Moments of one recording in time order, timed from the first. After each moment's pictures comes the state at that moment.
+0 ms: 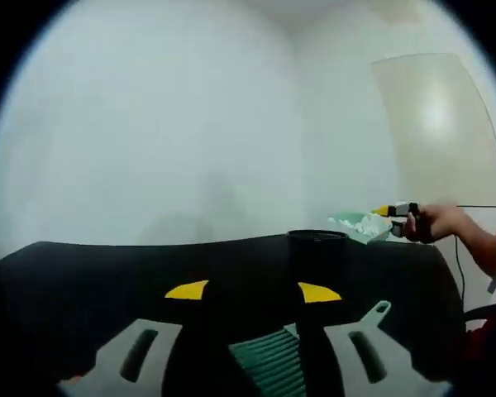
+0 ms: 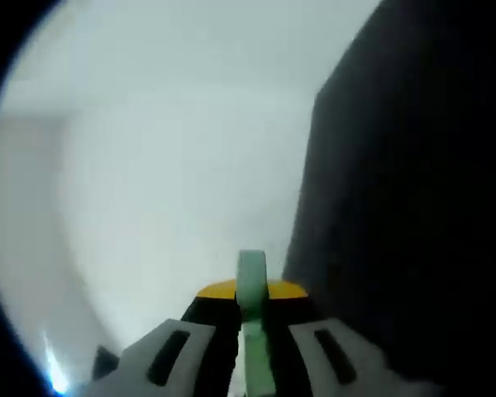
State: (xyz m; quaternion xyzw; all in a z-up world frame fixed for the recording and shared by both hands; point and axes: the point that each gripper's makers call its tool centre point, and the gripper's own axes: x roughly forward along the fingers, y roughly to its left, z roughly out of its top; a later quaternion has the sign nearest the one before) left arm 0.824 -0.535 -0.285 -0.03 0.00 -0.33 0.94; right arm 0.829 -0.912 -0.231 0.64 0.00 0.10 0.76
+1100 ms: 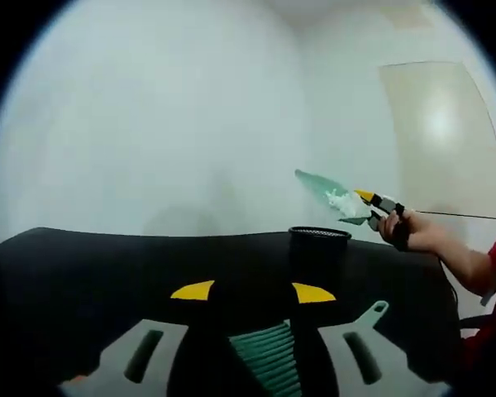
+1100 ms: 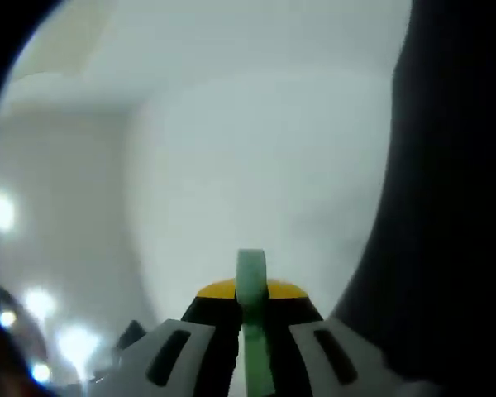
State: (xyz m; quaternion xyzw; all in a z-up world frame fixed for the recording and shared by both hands) left arm 0.822 -0.530 -0.291 -0.05 0.02 -0.33 0.94; right arm 0.866 -0.860 -0.190 0.59 -0.12 0.25 0.76
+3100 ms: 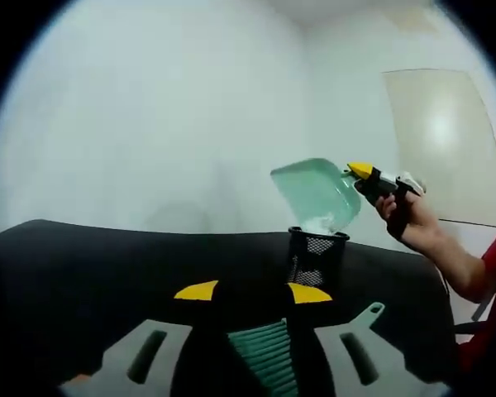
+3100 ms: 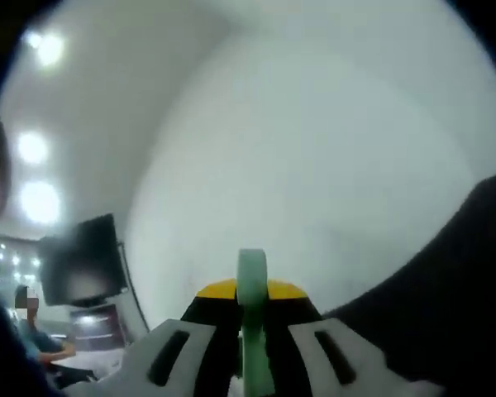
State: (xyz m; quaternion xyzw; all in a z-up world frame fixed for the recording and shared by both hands) left arm 0.819 -0.530 -0.293 -0.07 0.02 -0.34 0.94; right arm 0.850 -0.787 -0.137 0.29 -0.15 0.28 0.90
